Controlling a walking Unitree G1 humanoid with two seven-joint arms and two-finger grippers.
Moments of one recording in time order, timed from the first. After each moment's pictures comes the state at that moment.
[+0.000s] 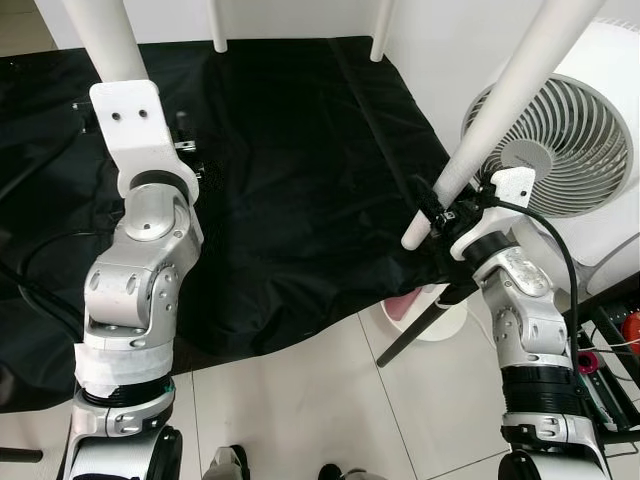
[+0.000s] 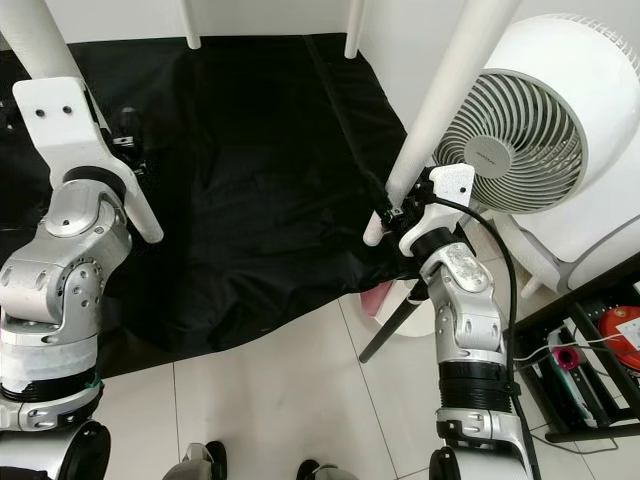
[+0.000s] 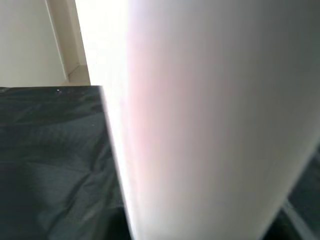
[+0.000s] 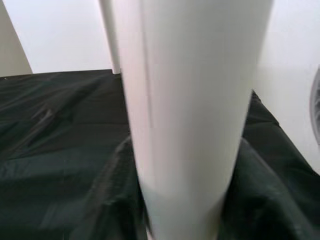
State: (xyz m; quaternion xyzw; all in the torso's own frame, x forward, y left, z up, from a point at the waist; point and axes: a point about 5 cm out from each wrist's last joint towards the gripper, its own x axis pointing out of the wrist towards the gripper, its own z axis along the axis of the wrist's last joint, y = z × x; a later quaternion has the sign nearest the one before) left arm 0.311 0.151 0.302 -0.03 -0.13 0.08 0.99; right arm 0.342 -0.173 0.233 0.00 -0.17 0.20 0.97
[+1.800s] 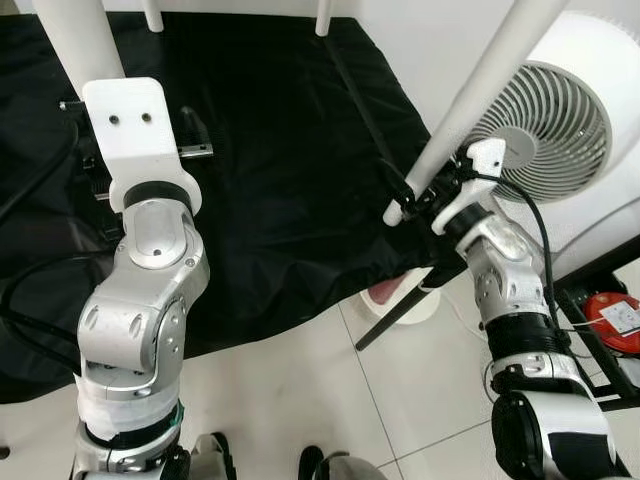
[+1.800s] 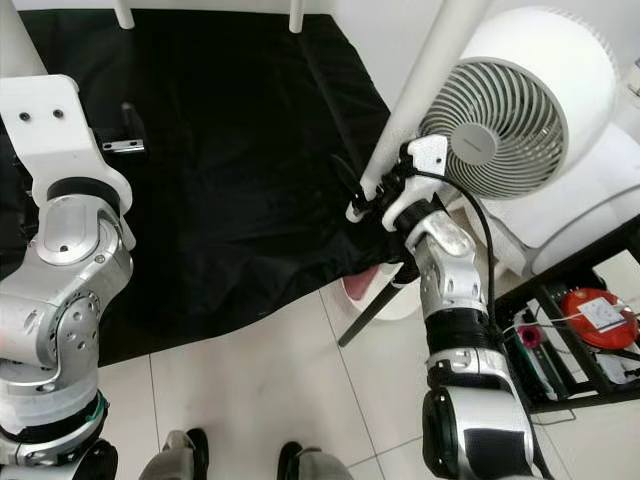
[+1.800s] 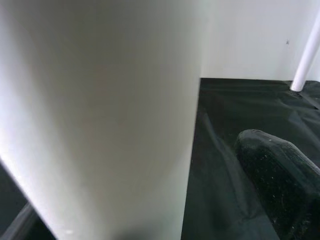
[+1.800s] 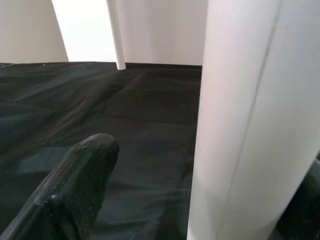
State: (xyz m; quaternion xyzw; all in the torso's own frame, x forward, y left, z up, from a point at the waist) left arm 0.272 0.133 0.313 0.00 -0.16 0.10 0.98; right arm 0.363 -0.158 0.244 -0.01 -0.21 0.28 0.94
